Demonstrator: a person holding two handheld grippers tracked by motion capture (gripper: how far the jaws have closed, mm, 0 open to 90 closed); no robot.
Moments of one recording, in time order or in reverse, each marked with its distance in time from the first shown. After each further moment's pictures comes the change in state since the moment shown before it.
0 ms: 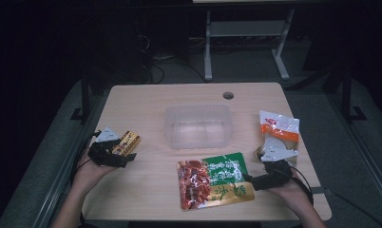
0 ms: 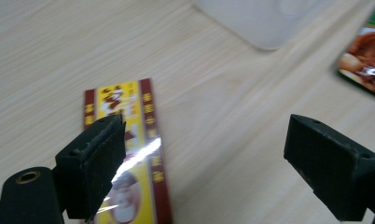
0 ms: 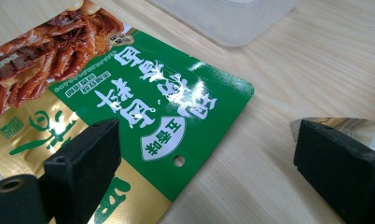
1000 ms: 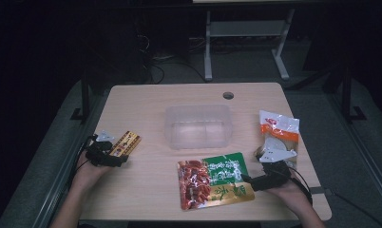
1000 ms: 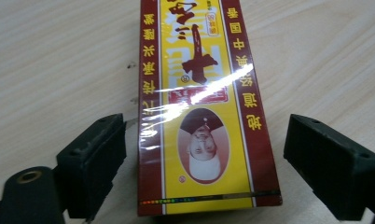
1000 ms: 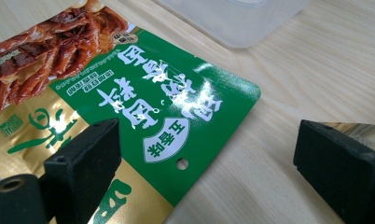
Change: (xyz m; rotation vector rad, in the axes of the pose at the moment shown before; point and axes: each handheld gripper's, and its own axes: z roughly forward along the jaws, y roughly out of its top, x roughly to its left) left arm 0.032 -0.035 0.029 0.151 0.076 -0.072; right arm 0.002 -0.001 0.005 -0.009 0.004 -0.023
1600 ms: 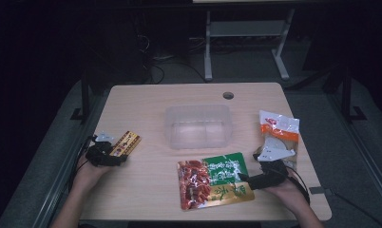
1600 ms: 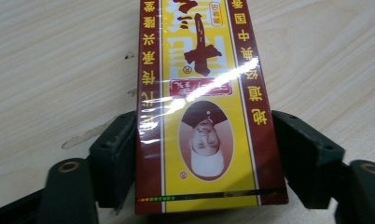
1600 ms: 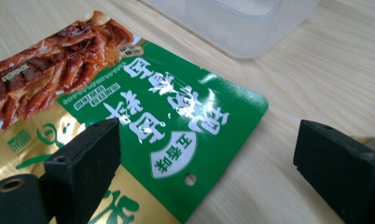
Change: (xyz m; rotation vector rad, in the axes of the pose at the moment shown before) left arm 0.004 -0.004 0.003 -0.007 -0.022 -0.025; right arm 0.002 0.006 0.005 -0.021 0.022 0.014
